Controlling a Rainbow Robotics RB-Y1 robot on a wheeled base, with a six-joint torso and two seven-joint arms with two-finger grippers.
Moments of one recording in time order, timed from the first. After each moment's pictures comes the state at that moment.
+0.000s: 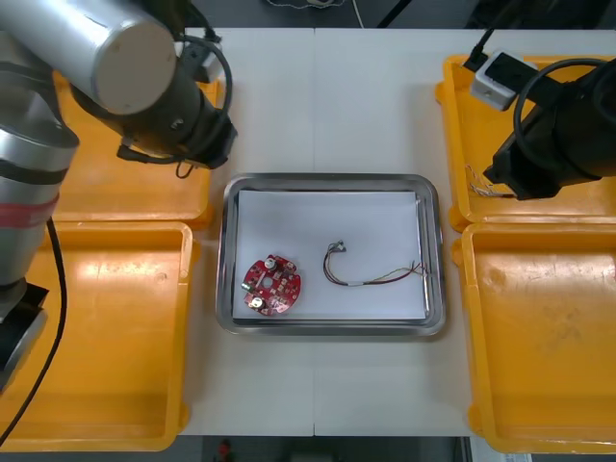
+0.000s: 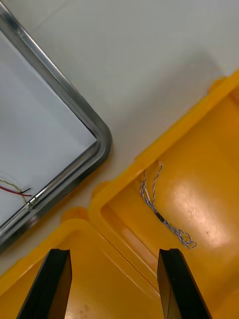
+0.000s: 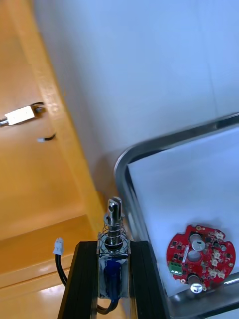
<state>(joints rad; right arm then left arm) -0.62 -0.71 0.02 -2.22 -0.76 1.92 1.76 -0.83 0.48 -0.25 -1.89 0.55 1.91 -1.18</state>
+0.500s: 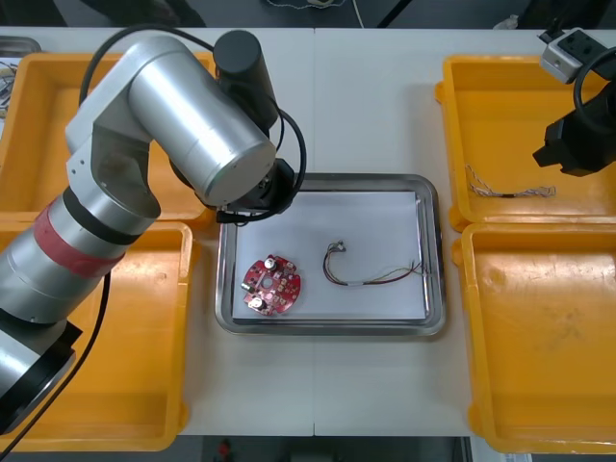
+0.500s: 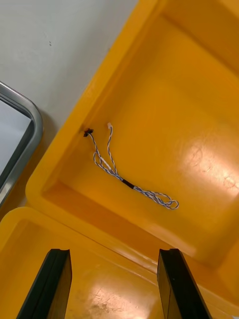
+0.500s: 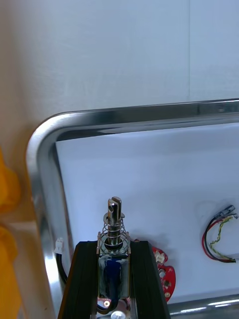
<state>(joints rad) -0.63 -0.71 -0.12 -1.98 -0.72 1.92 1.76 -0.78 0.41 -0.51 -1.86 0.45 1.78 -0.76</state>
